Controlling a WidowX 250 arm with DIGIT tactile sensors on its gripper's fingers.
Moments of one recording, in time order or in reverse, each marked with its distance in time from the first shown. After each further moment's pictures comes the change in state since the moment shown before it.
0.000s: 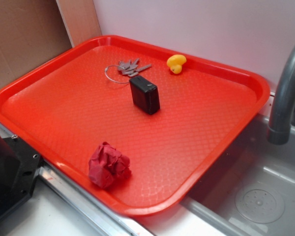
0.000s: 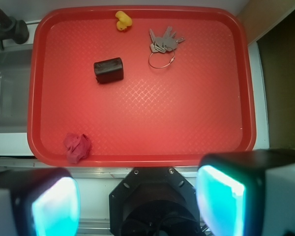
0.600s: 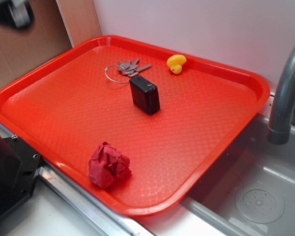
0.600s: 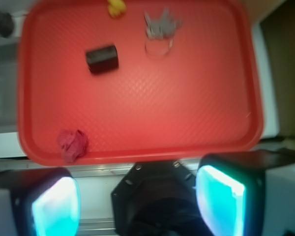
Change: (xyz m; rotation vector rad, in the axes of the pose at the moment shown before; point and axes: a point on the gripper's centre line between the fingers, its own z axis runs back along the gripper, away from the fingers) arm -0.015 -0.021 -0.057 -0.033 0.107 0.055
